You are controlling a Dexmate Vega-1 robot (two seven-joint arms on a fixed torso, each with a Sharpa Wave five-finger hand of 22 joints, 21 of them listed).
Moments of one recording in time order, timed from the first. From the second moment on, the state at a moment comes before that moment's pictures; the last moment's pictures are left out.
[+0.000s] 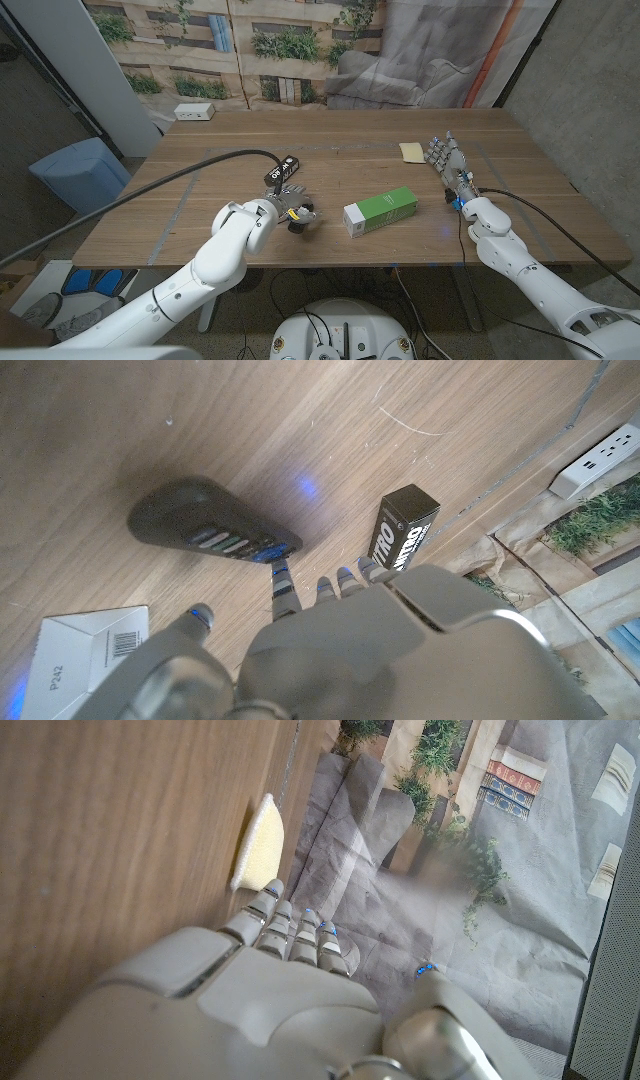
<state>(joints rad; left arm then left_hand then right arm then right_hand) 1.08 0.74 0.60 -2.25 1.32 0.49 -0.81 -0.02 0.06 0.45 0.21 0.19 0.21 -0.14 0.17 0.17 -0.17 0.00 0.19 0.17 -0.18 0.00 0.18 0.19 -0.17 -0.03 0.20 0.18 -0.87 -0.50 -0.33 -1.12 0.66 0.48 0.12 0.09 0.11 0.20 0.10 0.23 0.09 -0.01 0.18 0.17 0.11 0.02 0.19 0.19 0.05 0.02 0.20 0.30 0.23 0.02 0.18 0.16</state>
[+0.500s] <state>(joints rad) 1.08 0.77 0.61 -2.25 1.29 0.50 -0.78 -0.02 0.06 0.45 0.21 0.19 0.21 -0.14 0.17 0.17 -0.17 0.00 0.19 0.17 -0.18 0.00 0.18 0.19 -0.17 -0.03 0.20 0.18 -0.88 -0.51 -0.33 -1.13 0.66 0.47 0.11 0.09 0.11 0.21 0.10 0.23 0.09 -0.01 0.18 0.17 0.11 0.02 0.19 0.19 0.05 0.02 0.20 0.29 0.23 0.02 0.18 0.16</state>
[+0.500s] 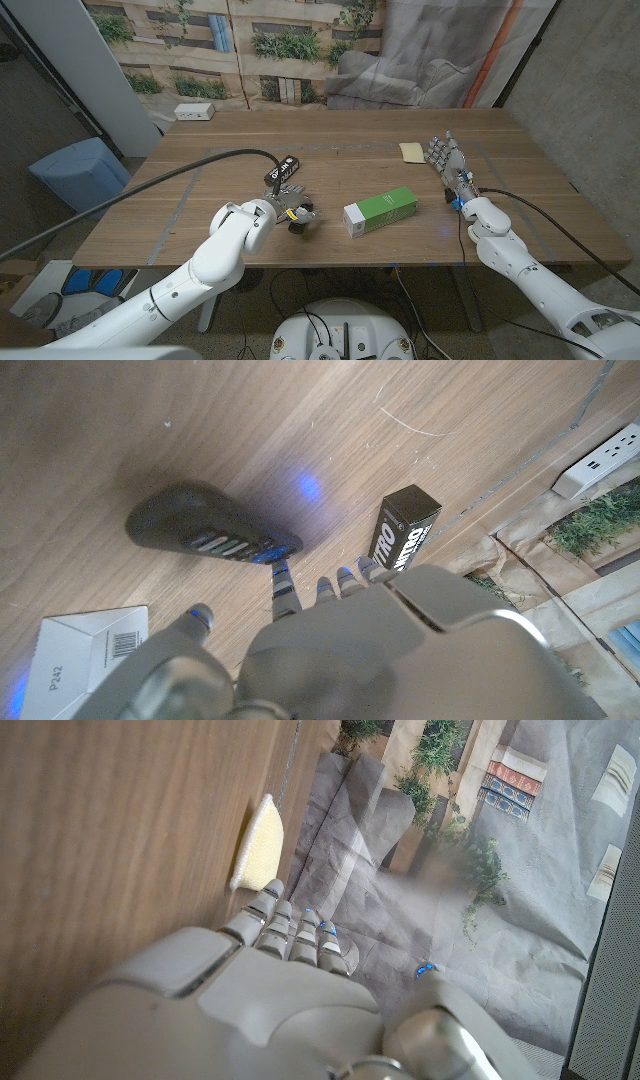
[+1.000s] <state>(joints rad) 1.08 0.80 0.61 -2.27 1.28 0.51 -0.77 -0.02 0.06 0.45 0.21 0.19 0.20 -0.14 0.17 0.17 -0.17 0.00 0.18 0.17 -0.18 0.00 0.18 0.19 -0.17 -0.03 0.20 0.18 -0.88 -0.51 -0.33 -1.15 0.65 0.47 0.10 0.07 0.09 0.21 0.10 0.23 0.09 -0.01 0.18 0.17 0.11 0.02 0.19 0.19 0.04 0.02 0.20 0.29 0.23 0.02 0.18 0.16</state>
